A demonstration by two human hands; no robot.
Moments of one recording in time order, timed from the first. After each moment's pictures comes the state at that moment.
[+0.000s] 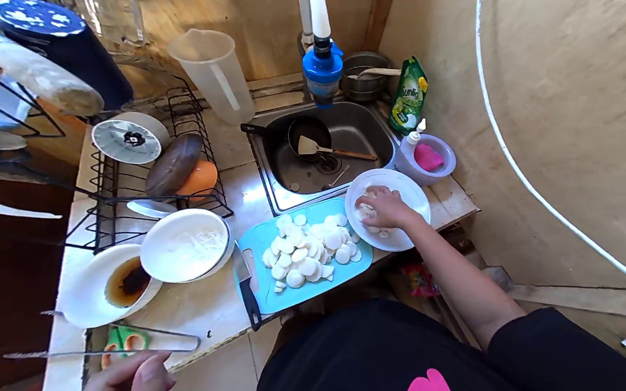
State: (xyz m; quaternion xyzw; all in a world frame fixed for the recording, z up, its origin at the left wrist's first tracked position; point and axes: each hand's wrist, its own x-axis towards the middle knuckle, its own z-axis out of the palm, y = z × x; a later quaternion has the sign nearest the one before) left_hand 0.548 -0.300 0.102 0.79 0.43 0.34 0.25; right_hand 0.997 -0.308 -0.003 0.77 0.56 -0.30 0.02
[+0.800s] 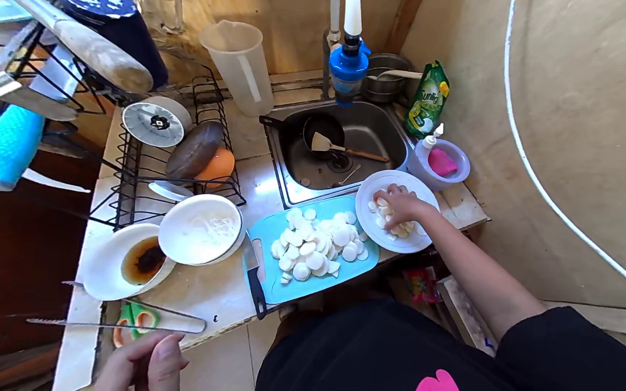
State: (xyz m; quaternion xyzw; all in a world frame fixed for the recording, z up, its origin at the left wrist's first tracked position) left_hand 0.548 -0.308 0.101 0.77 0.45 0.37 0.25; right_hand 1.019 -0.297 -0.006 0.76 0.54 -0.34 0.12
